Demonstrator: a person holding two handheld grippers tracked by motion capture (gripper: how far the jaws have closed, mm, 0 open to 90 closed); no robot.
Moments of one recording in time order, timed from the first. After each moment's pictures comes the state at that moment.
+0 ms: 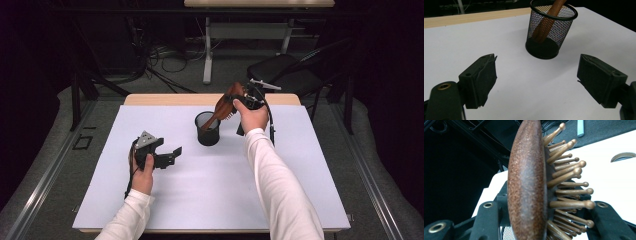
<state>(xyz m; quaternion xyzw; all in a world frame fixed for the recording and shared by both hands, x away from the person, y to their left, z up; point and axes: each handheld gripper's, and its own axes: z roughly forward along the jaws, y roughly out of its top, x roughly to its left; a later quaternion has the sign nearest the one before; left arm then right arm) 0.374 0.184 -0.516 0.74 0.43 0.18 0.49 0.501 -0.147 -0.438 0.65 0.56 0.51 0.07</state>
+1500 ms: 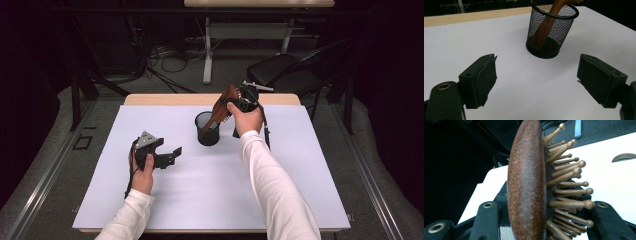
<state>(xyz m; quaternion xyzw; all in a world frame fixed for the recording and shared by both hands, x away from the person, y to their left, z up) 0.375 0.184 -0.517 0.74 0.43 0.18 0.49 0.500 -0.130 -0.444 0.63 0.58 0.50 0.10</state>
